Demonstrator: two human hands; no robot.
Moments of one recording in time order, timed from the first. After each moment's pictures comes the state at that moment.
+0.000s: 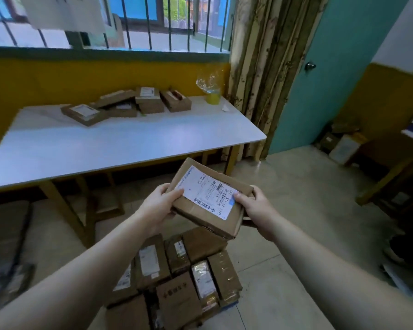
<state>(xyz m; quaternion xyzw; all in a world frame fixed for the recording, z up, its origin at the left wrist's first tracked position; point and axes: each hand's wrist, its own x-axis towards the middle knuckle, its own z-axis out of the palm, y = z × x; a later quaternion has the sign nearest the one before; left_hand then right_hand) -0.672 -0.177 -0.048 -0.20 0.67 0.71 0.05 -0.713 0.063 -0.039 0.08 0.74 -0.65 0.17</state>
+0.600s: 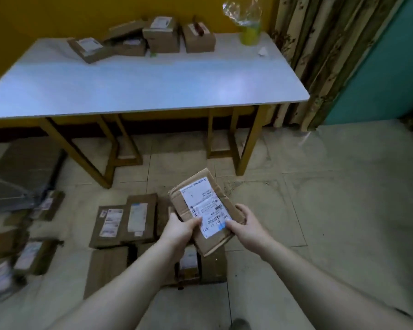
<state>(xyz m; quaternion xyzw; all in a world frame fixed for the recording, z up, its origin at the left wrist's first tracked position) -0.731 0.015 -0.207 -0.46 0.55 0.69 0.05 -0.811 0.178 -0.215 -0.01 0.83 -0.43 0.36</state>
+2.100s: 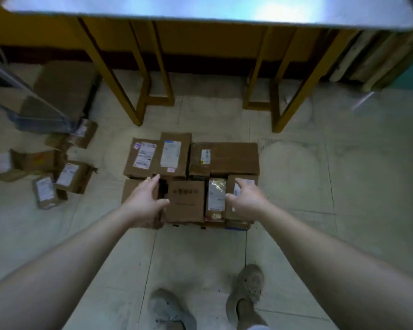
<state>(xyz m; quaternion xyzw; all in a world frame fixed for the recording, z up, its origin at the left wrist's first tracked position) -0.568 -0.099 -0.266 -0.43 0.81 0.36 0.19 -0.733 0.101 -0.293 -0.17 0.88 -0.16 0.41</state>
